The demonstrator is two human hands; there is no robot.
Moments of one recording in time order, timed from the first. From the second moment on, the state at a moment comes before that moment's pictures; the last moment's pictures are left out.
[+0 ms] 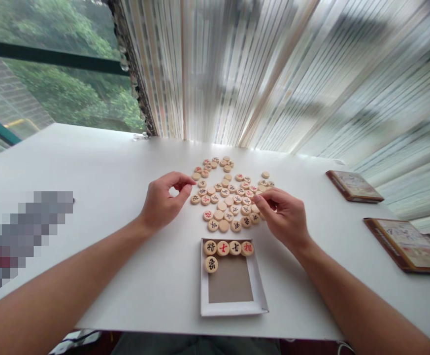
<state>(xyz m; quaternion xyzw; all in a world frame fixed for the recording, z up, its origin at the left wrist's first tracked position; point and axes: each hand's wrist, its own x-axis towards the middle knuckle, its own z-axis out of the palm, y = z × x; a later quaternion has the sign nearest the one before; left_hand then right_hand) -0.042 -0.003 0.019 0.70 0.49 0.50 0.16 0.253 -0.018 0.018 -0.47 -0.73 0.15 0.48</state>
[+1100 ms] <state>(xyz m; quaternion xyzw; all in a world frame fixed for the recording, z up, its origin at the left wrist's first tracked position) -0.014 0.039 0.022 0.82 0.39 0.42 0.01 0.286 0.023 0.006 -0.55 -0.65 0.15 0.49</state>
